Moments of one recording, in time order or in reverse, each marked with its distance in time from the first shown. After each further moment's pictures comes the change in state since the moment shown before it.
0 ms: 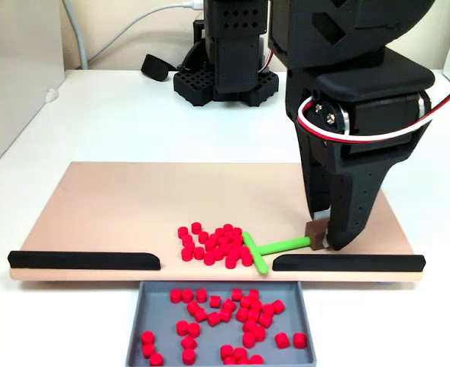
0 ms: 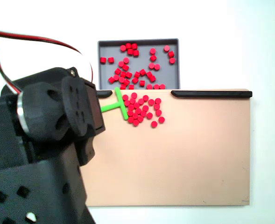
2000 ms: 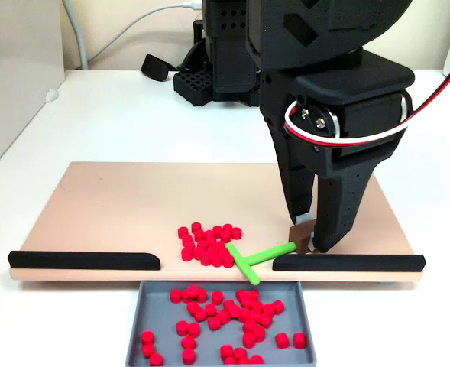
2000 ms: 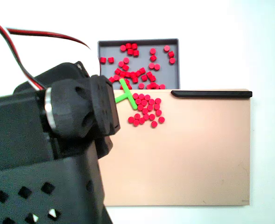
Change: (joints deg) arm 2.2 -0.6 -0.6 0.1 -11.6
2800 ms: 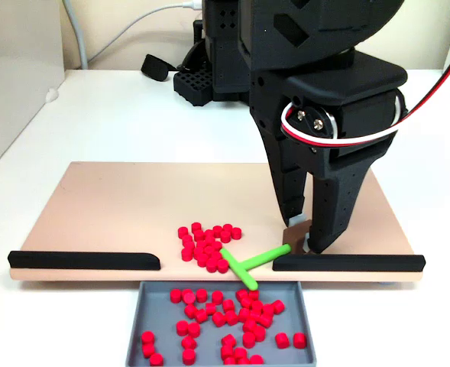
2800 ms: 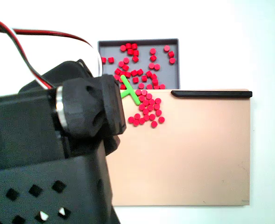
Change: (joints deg) arm 1.0 0.0 -0.1 -0.1 -5.0
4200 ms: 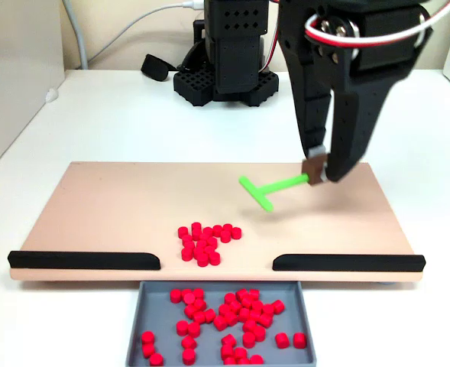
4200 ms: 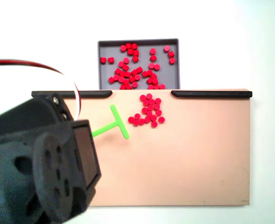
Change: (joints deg) arm -6.1 21.9 20.8 1.8 9.2
